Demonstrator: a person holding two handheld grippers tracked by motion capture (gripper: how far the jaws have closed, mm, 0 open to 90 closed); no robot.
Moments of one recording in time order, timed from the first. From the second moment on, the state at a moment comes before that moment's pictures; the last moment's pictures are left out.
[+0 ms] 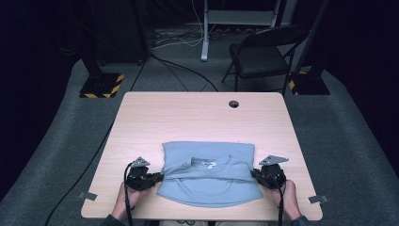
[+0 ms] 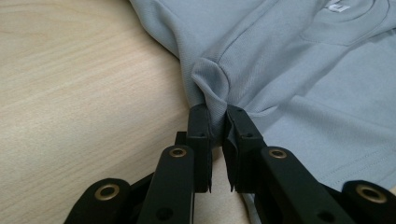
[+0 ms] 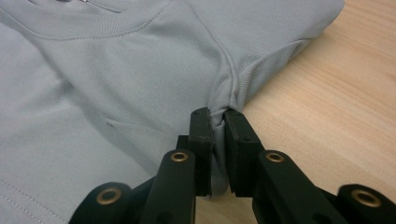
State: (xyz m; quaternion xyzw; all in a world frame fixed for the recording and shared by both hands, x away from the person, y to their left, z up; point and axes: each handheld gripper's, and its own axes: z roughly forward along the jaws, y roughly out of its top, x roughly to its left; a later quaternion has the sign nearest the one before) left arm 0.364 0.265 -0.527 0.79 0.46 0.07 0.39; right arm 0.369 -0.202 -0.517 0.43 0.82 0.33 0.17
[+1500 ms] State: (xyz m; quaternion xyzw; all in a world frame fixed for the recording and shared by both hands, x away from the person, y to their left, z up) left arm 0.432 0.218 -0.505 0.82 0.41 0.06 0.38; right arm 0.428 -0.159 -0.498 0.41 0.84 0.35 0.11
